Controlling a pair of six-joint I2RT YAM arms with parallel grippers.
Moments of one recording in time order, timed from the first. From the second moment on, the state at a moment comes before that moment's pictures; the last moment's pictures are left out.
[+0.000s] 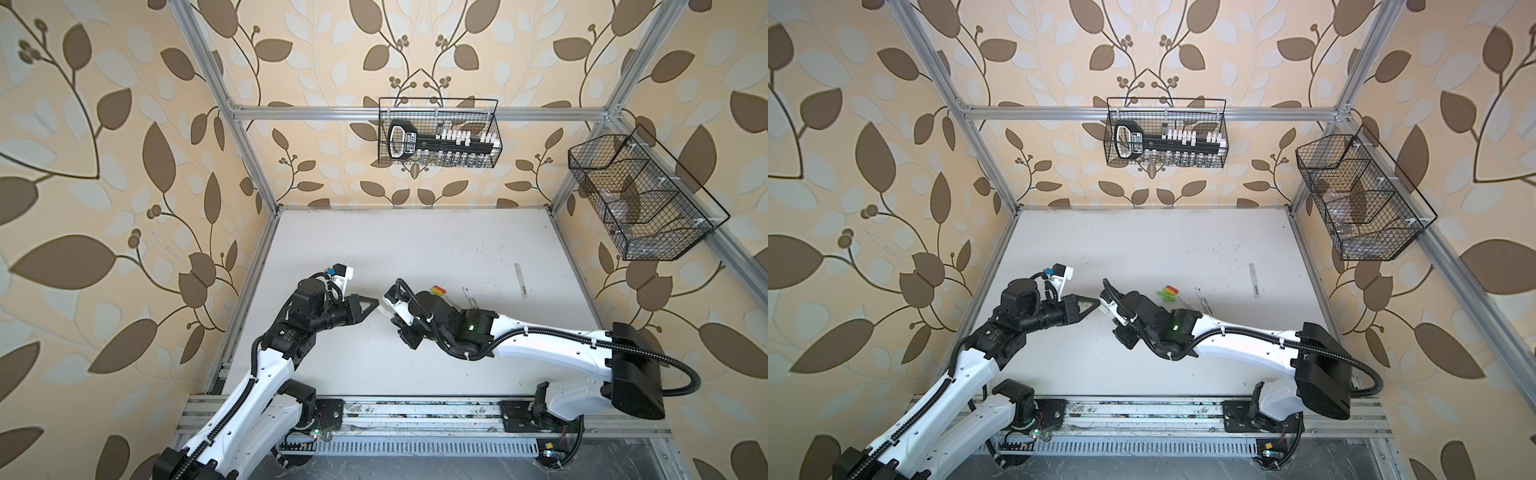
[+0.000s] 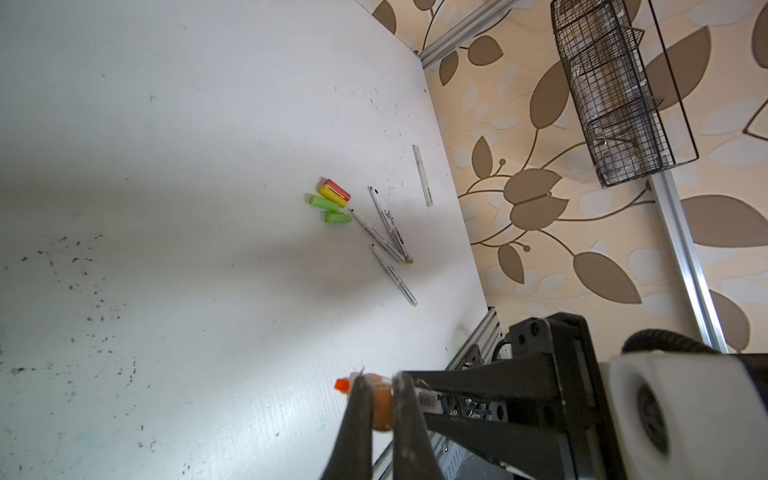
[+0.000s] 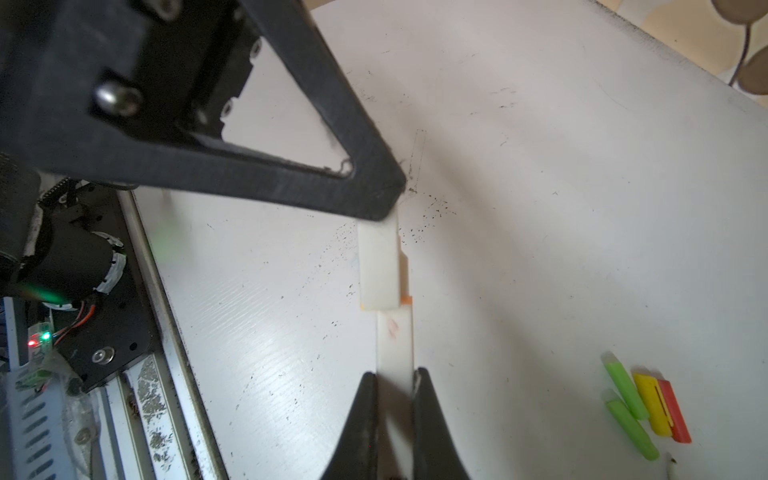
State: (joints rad) left arm -0.30 0.77 0.54 -0.27 0.65 -0.69; right arm 1.11 1.45 1.01 -0.25 0.18 0.11
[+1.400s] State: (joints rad) left arm -0.14 0.76 0.62 -0.28 0.72 -0.75; right arm 1.10 1.38 0.92 -0.12 0.18 0.12
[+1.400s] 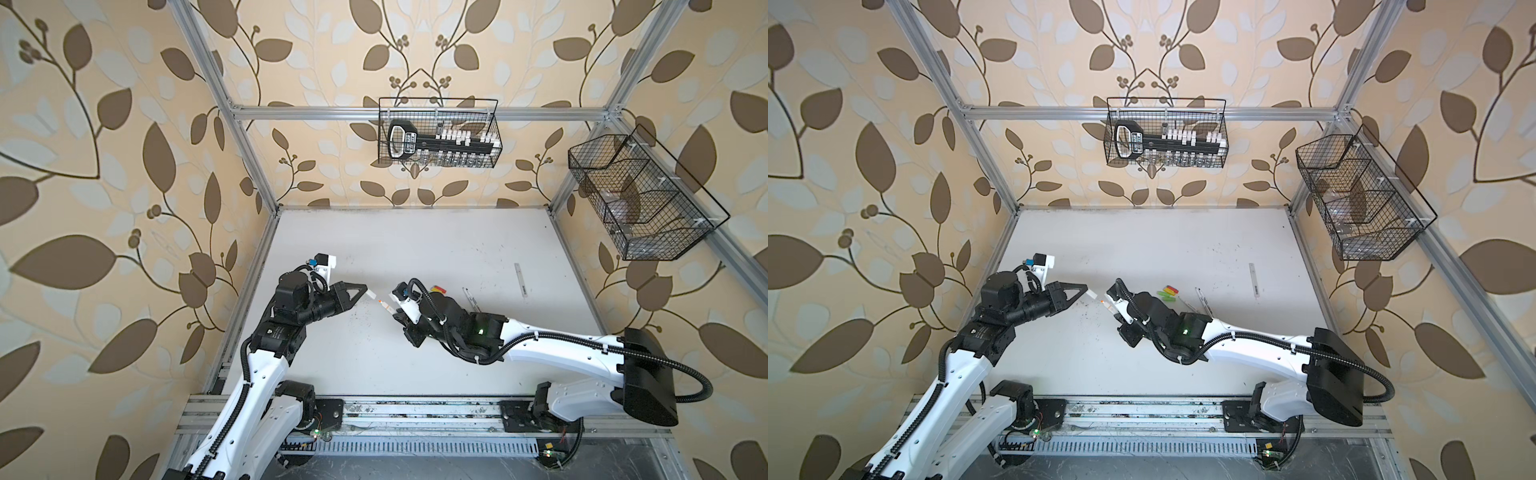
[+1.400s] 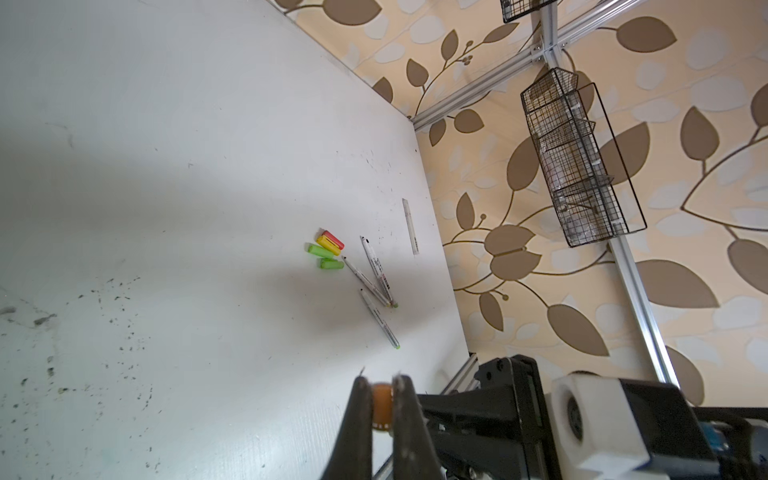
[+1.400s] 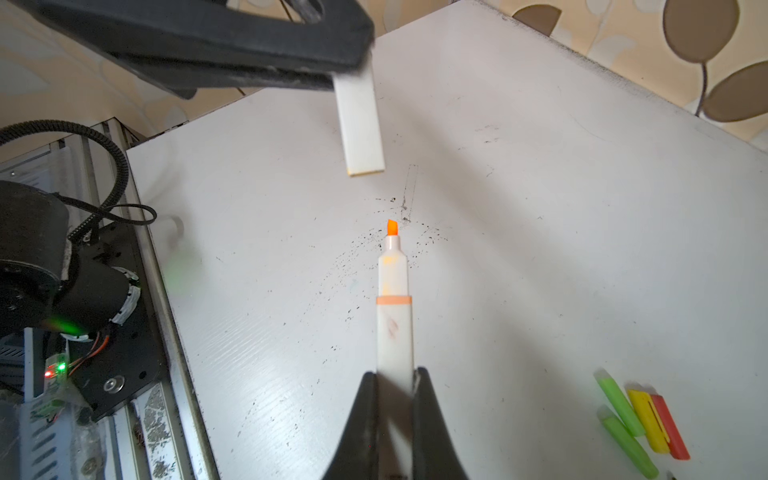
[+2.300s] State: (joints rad) left arm -0.13 0.79 0.60 -0.23 0.76 -0.77; right arm 1.10 1.37 0.92 -0.10 0.20 0.12
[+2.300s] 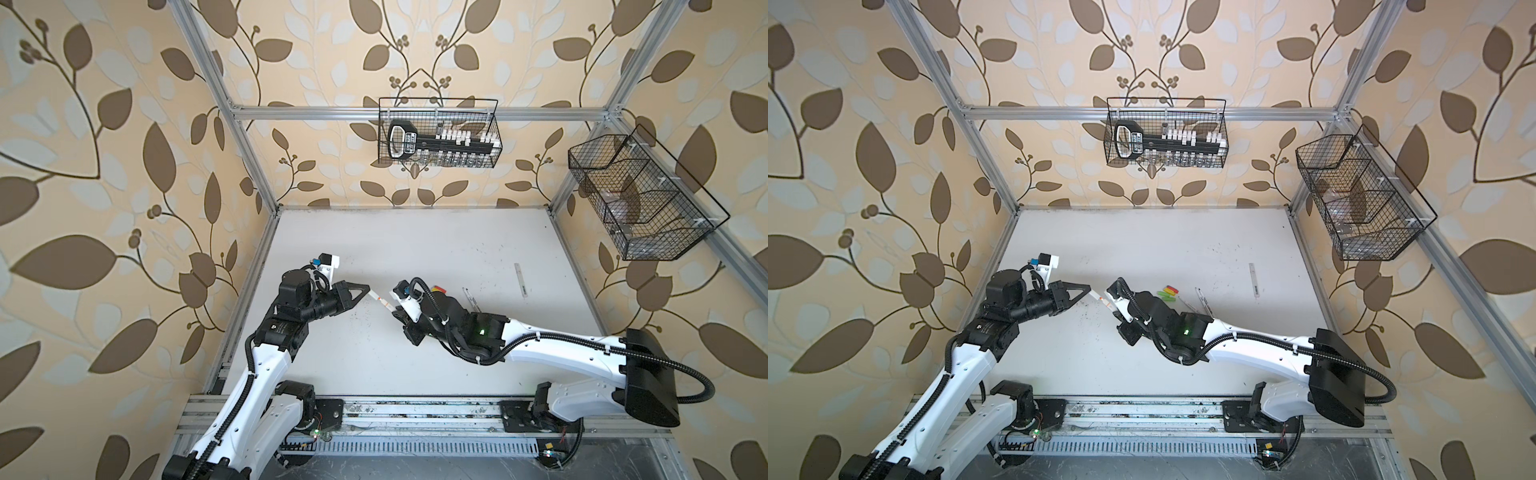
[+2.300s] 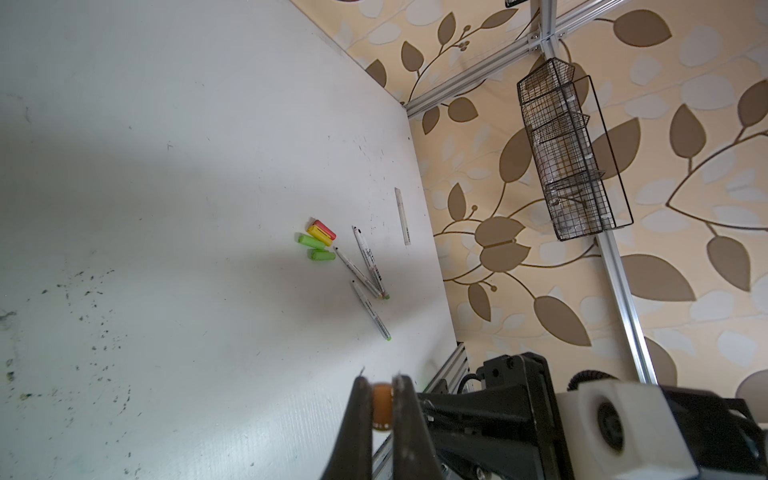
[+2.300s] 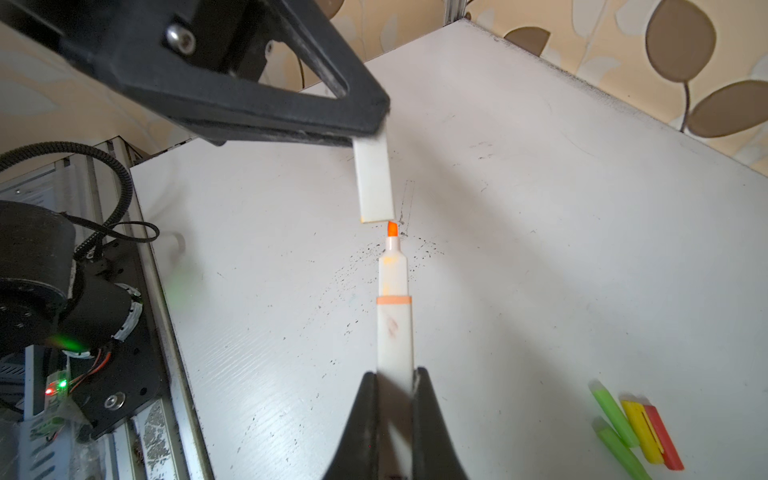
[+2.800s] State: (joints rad) left arm -0.11 0.81 0.60 -0.21 0.79 -0.79; right arm 1.10 1.37 0.92 -0.10 0.20 0.12
